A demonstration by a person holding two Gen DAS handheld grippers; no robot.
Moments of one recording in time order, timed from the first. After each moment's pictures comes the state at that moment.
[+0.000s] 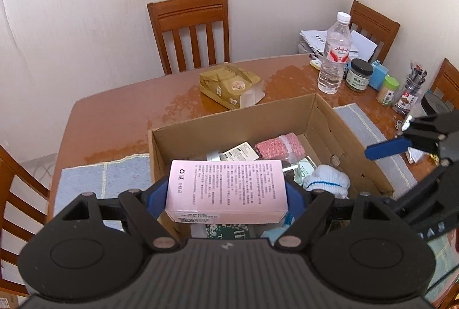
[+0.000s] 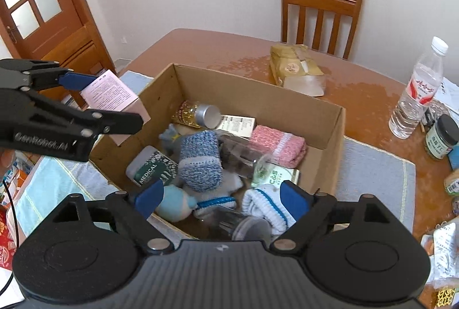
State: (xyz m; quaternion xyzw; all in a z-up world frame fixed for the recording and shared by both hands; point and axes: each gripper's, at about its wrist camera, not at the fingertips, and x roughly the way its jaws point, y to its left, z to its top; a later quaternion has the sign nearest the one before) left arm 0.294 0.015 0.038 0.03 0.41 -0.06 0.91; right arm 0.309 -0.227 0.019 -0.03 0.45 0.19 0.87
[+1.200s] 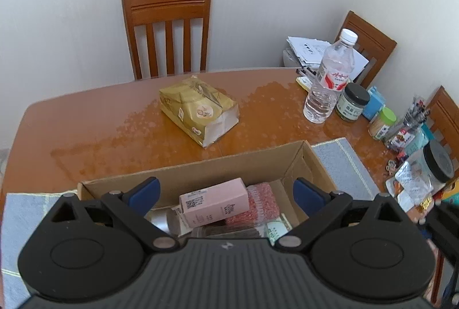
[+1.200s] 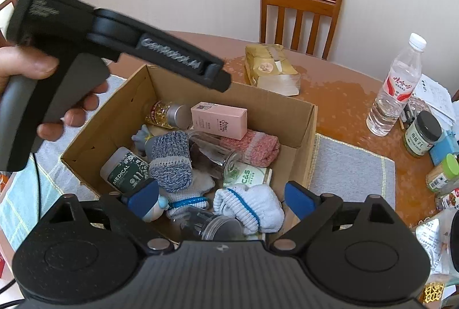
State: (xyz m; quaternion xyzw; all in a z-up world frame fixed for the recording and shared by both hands) left arm 0.397 -0.022 0.023 -0.02 0.42 -0.09 0.90; right arm 0.311 -0.239 0.015 -0.04 0.45 0.15 0.88
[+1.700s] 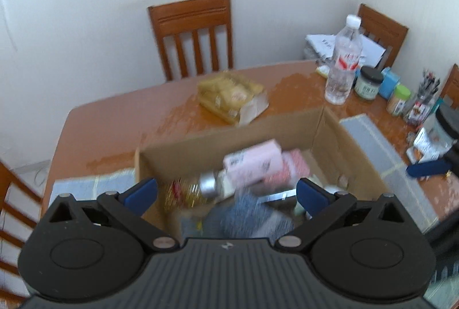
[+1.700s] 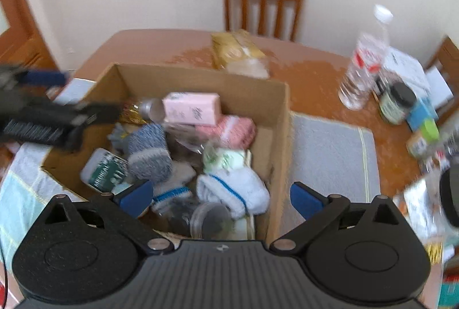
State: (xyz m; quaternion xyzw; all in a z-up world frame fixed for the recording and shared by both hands) left arm 0.321 -0.004 0.023 0.04 0.40 -0.04 0.91; right arm 0.302 -0.242 0.005 -0.01 0.47 0.06 0.88
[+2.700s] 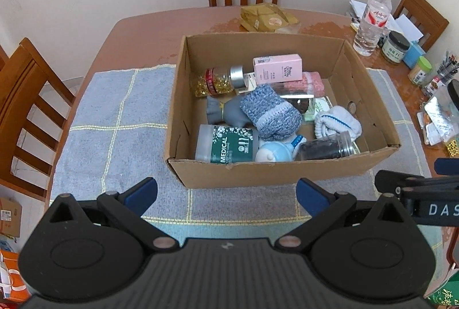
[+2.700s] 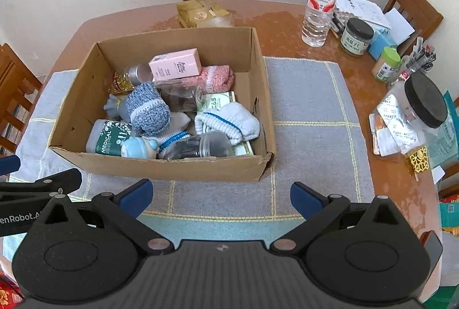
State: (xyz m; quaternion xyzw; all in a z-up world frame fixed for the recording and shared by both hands) left arm 0.229 -0.001 0.018 -0.02 0.50 0.05 0.86; right arm 0.242 -0.223 0.023 0.04 0.52 -0.03 0.85
